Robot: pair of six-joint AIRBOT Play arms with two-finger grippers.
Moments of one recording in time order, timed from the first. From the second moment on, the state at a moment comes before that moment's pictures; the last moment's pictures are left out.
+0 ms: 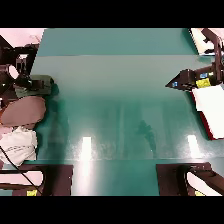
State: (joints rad) left arm 0.18 -1.51 1.30 1.63 -0.87 -1.49; right arm -0.01 -1.04 1.33 -0.94 1.46 1.52
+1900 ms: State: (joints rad) left arm -0.24 -1.60 1.72 0.97 -1.43 -1.34; right arm -0.11 -0.84 1.33 -0.94 1.16 1.52
